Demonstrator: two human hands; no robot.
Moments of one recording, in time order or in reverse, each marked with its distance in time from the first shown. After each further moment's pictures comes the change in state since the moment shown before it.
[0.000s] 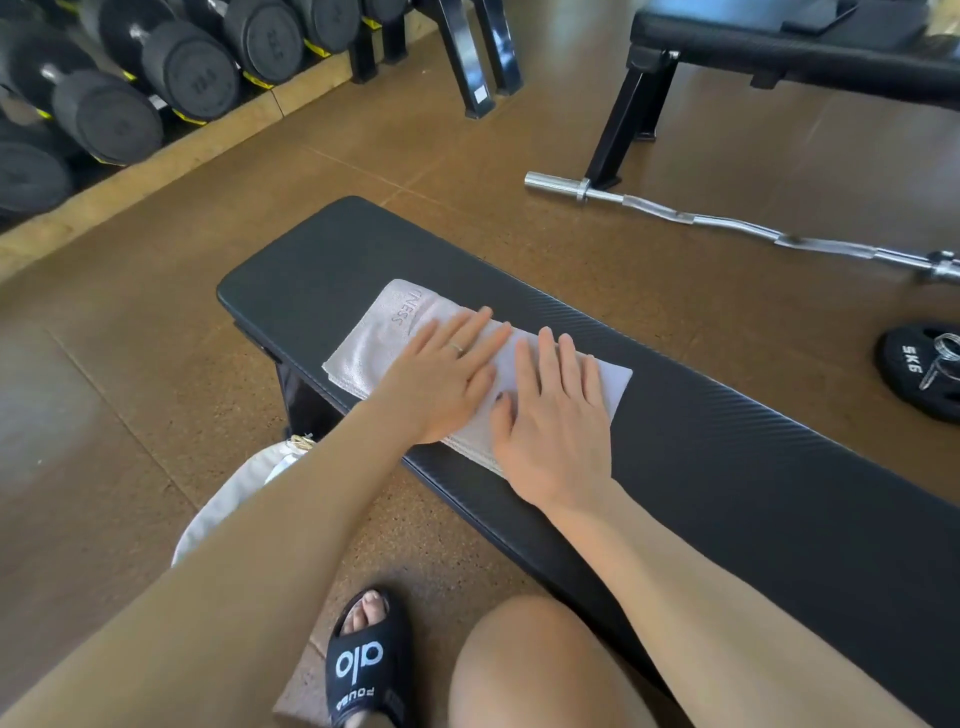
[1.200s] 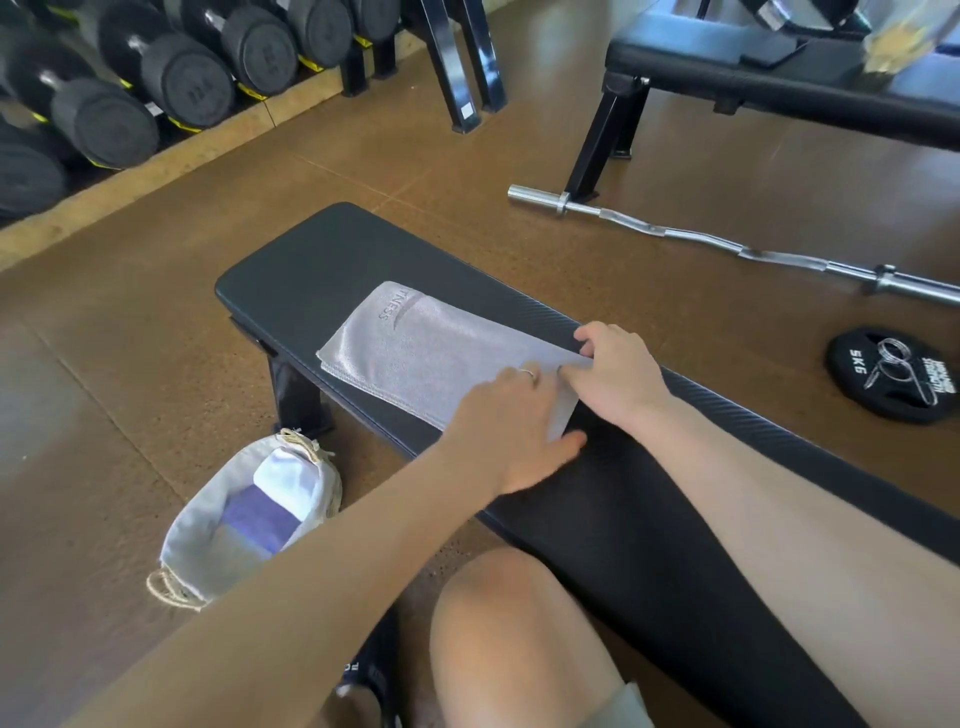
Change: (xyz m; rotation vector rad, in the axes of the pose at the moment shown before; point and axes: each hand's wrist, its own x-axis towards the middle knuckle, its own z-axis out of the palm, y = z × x) left_hand -0.040 0.129 -0.046 -0.102 0.009 -0.041; right_hand 0.024 0.079 -0.066 0.372 -0.253 0.233
